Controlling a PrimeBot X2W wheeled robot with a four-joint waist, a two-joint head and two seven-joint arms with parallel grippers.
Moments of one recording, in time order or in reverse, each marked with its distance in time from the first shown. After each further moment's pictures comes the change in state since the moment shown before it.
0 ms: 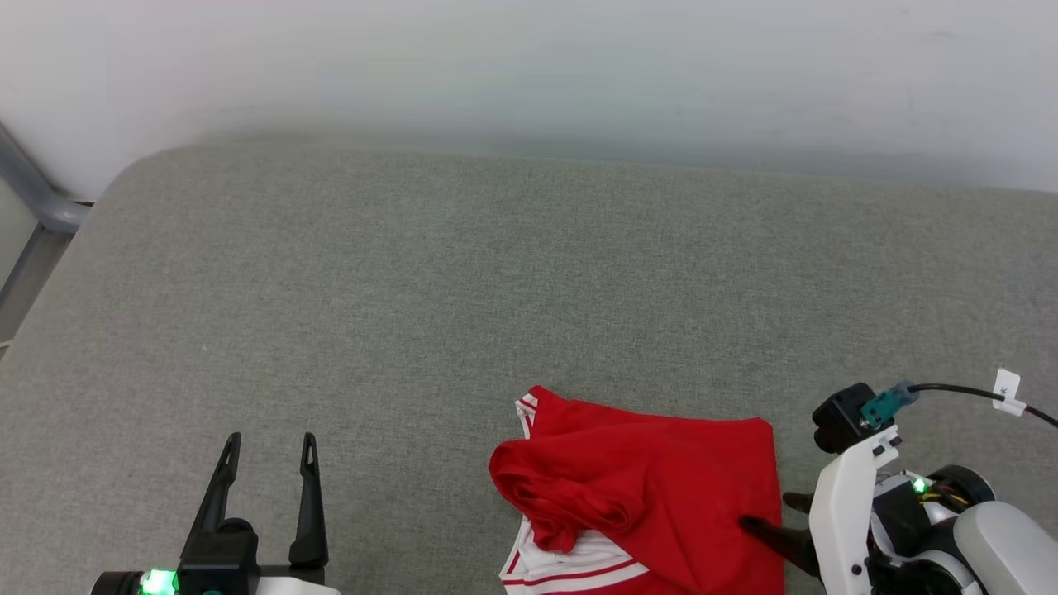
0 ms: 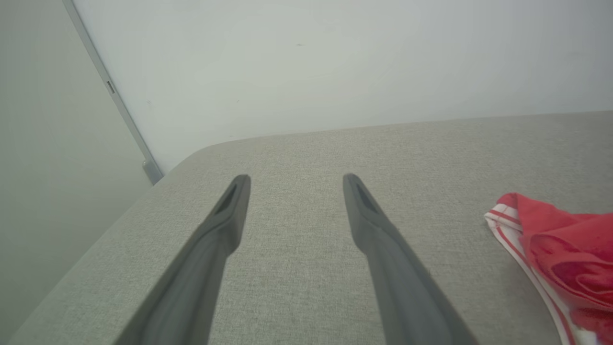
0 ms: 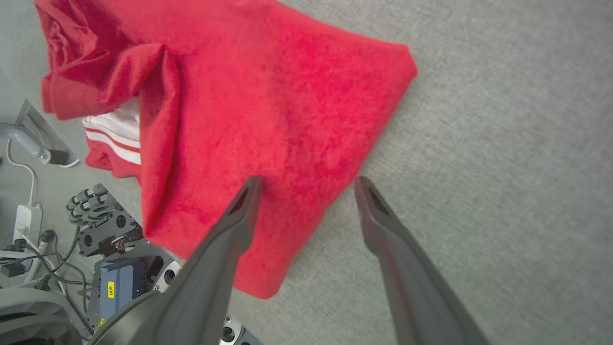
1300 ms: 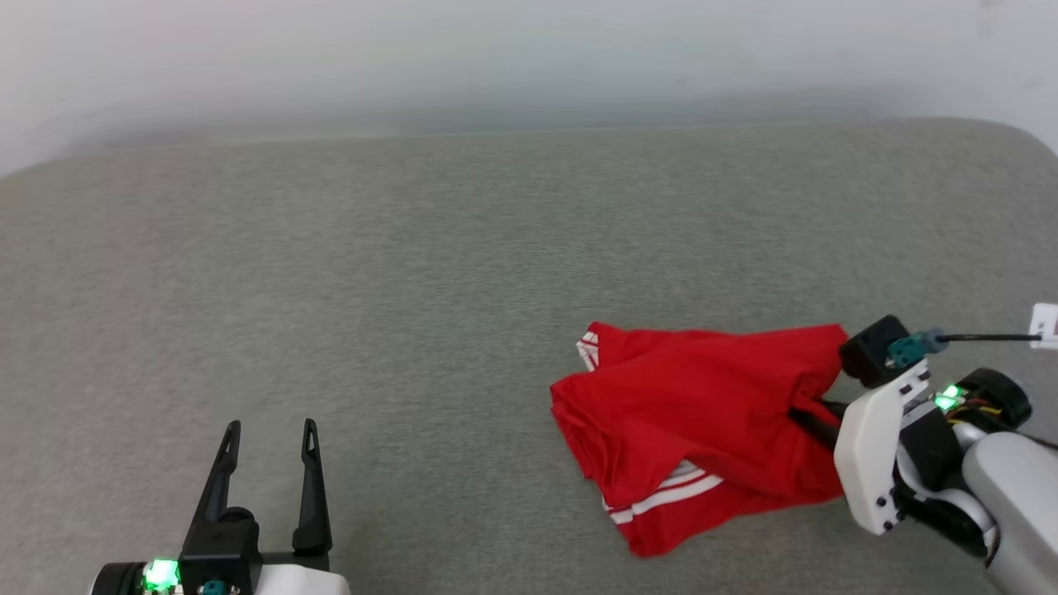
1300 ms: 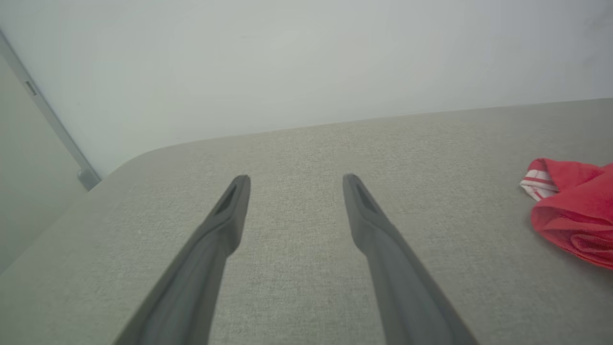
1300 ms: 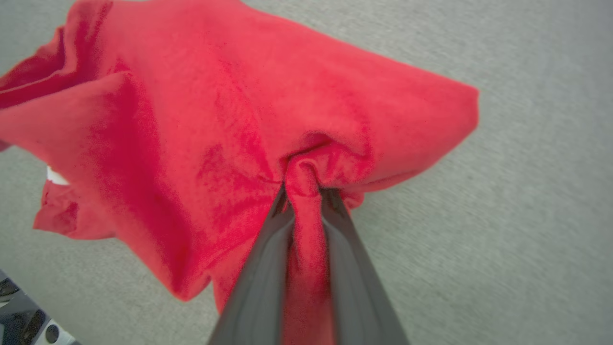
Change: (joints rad) left arm -0.022 -0.022 -0.003 -0.004 -0.001 0.018 0.000; right arm -0.229 -0.095 0.220 0.200 -0.066 0.000 -0.336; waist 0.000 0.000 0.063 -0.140
